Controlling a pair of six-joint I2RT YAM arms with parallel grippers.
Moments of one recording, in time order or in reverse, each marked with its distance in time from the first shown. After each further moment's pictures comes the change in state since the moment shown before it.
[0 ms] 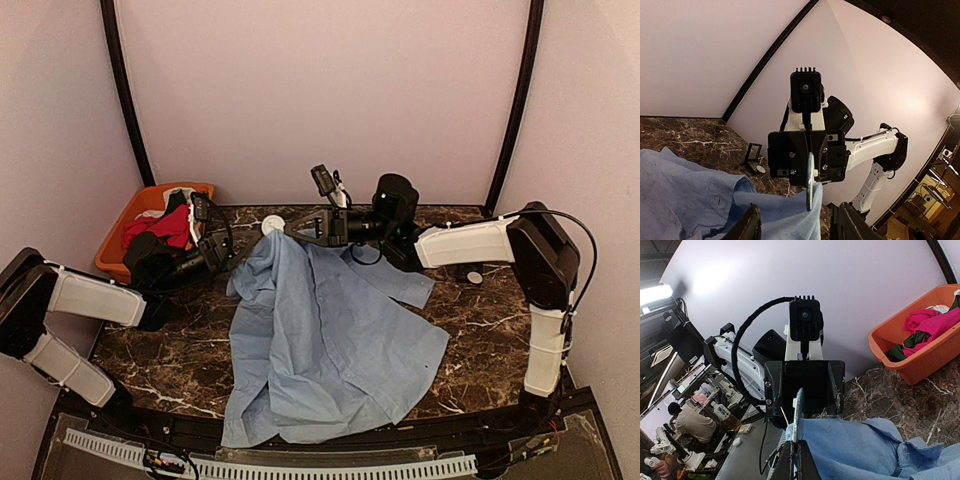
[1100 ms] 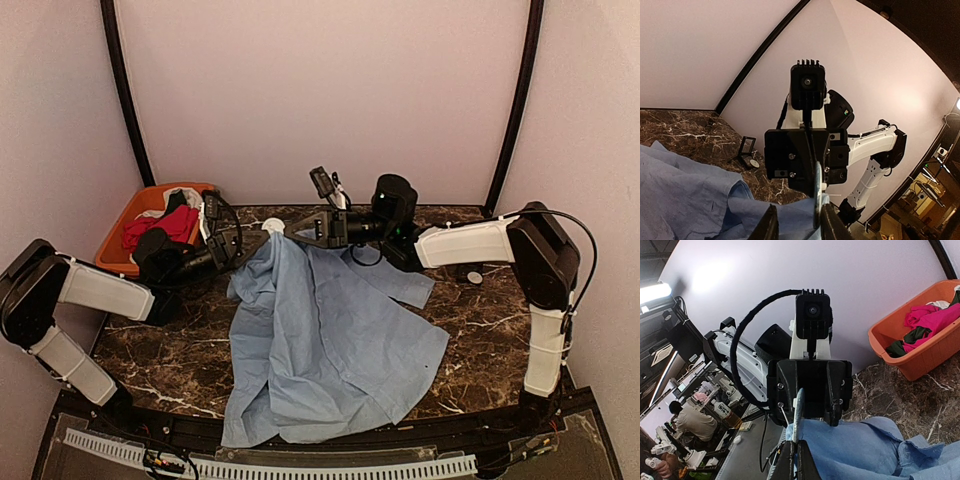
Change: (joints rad) left arm -0.011 0.075 0.055 0.010 0.040 -0.027; right arm 0.002 0.000 0.000 -0.021 -0.009 -0.008
